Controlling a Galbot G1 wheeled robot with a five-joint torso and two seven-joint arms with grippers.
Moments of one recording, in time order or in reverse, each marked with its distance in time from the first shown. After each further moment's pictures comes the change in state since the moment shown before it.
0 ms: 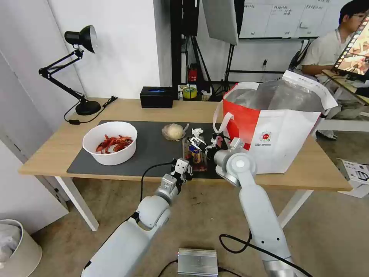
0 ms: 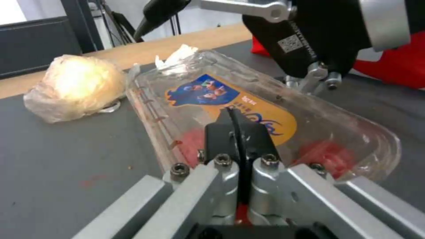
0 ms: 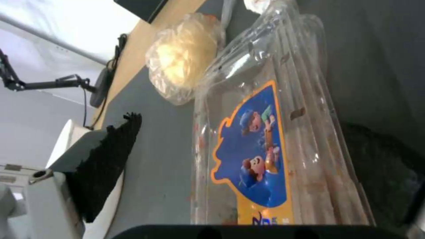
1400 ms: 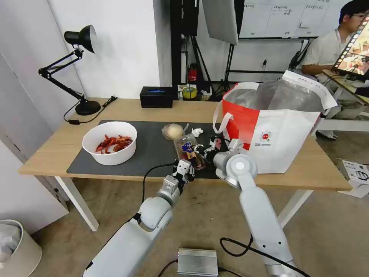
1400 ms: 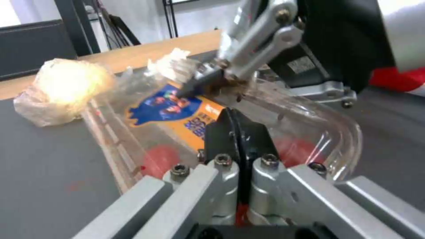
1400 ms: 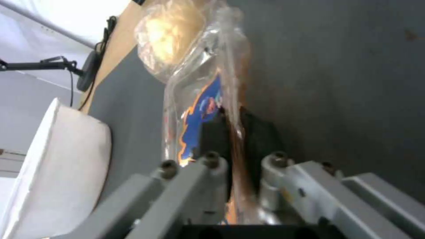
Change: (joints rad) left arm 0.002 -0.009 0.012 0.001 0.007 -0.012 -0.002; right arm -0.034 -0.027 -0.010 0.054 0.008 -0.049 0.038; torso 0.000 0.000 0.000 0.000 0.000
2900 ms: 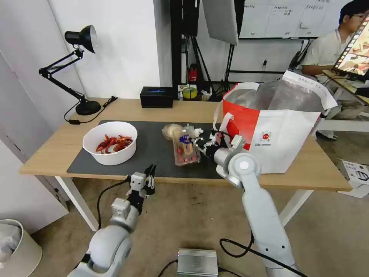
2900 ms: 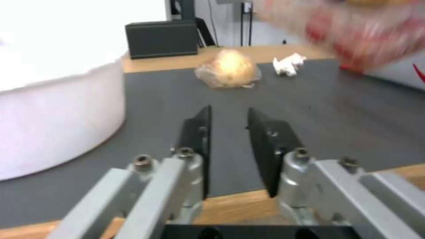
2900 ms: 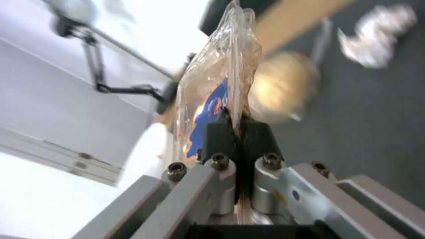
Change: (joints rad) left arm 0.503 0.029 -0.439 -0.371 -0.006 -0.070 0.028; right arm 0.002 0.001 0.022 0.146 0.015 0.063 -0.130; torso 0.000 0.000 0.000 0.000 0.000
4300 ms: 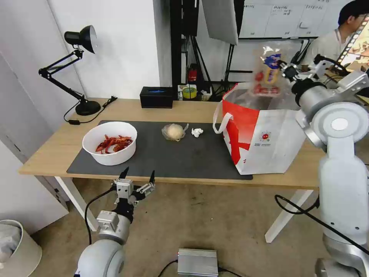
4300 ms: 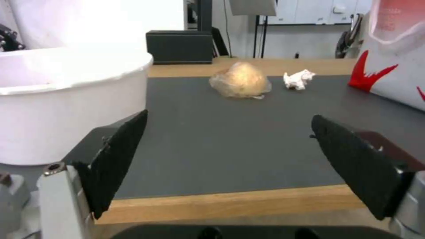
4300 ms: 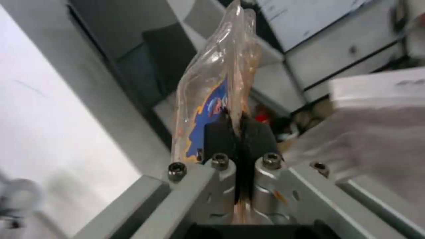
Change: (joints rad) left arm 0.074 -0.076 -0.037 -0.047 0.031 -0.032 0.003; right arm 0.193 -0.323 0.247 0.095 -0.163 0.137 0.064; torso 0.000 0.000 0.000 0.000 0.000
